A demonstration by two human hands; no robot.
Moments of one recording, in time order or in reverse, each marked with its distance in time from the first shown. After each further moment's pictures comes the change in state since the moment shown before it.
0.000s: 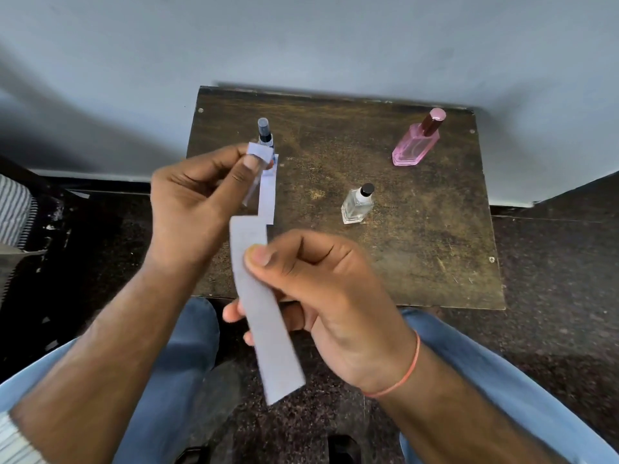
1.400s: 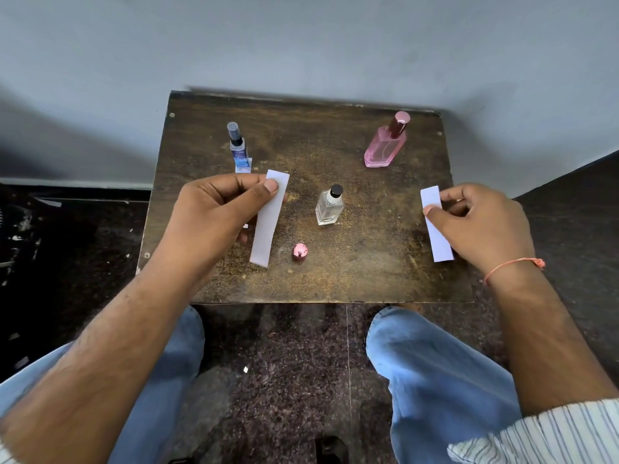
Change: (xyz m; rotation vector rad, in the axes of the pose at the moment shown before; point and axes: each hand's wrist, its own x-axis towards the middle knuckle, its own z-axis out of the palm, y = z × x) left_hand -0.002 0.001 0.031 -0.031 -0.123 -0.410; right_hand -0.017 -0.084 -0.210 -1.471 0.939 -0.065
